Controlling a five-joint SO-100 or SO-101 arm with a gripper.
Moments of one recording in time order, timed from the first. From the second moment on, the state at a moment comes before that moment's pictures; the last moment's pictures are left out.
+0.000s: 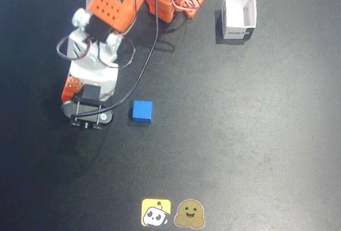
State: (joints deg) arm 29.8 102.6 129.6 34.6 58.7
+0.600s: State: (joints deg) arm 29.6 98.9 129.6 30.9 59.6
